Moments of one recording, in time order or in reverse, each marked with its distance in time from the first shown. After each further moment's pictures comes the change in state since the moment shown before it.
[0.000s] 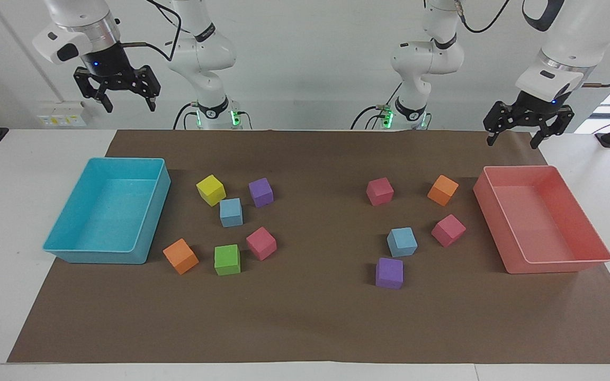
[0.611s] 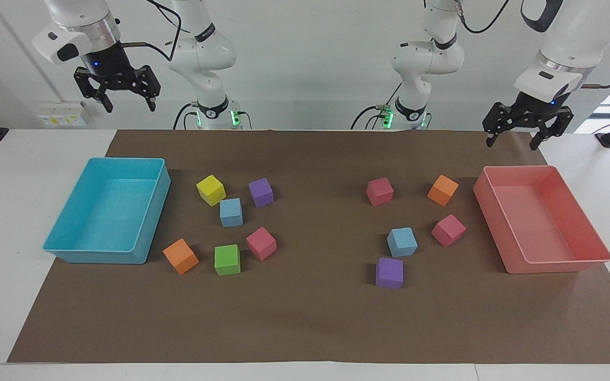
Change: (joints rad) left arm -0.001 0.005 -0.007 0.000 0.000 0.007 0.000; right arm 0.000 0.000 0.000 -0.001 0.000 0.000 0.000
